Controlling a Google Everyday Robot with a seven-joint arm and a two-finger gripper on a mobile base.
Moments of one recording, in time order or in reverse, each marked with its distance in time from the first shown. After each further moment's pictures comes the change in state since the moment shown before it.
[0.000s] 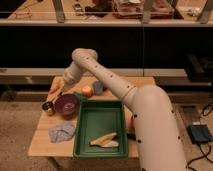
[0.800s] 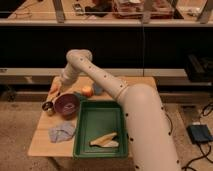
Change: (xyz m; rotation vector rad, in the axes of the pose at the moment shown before) arm 0.012 0.002 0.020 -0.052 0.001 -0.004
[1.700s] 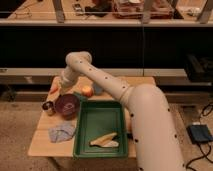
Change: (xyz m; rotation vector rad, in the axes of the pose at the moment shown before) arm -0.014 -0.003 -0.003 -0.012 0.021 -0.033
